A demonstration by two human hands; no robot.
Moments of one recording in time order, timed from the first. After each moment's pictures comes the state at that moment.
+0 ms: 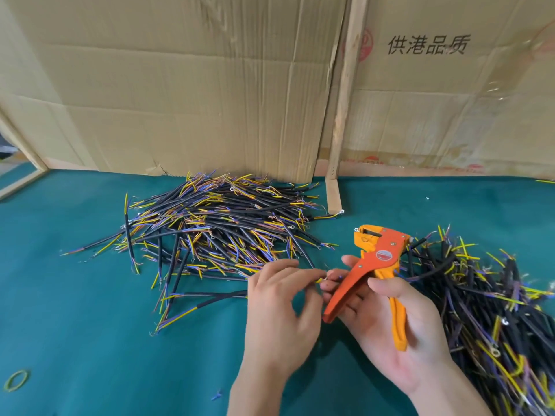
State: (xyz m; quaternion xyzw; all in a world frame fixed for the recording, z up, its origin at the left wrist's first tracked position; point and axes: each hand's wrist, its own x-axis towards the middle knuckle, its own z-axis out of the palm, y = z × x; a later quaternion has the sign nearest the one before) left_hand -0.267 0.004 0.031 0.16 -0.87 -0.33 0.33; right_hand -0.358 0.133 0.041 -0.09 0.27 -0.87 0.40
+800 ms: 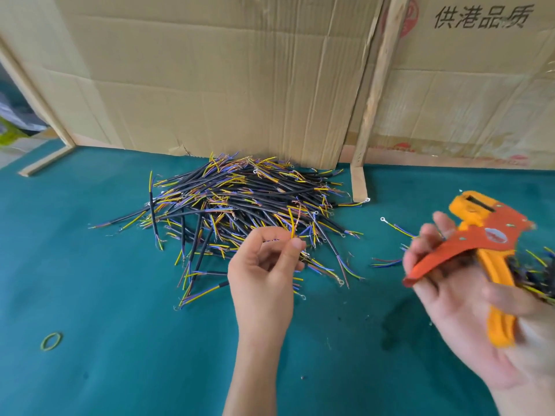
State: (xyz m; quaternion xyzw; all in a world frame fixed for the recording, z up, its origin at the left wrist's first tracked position) left_hand -0.259 -0.022 0.038 0.26 -0.59 -0.62 0.44; right_hand -0.392 0.180 0.038 -0.01 0.16 -0.86 0.48
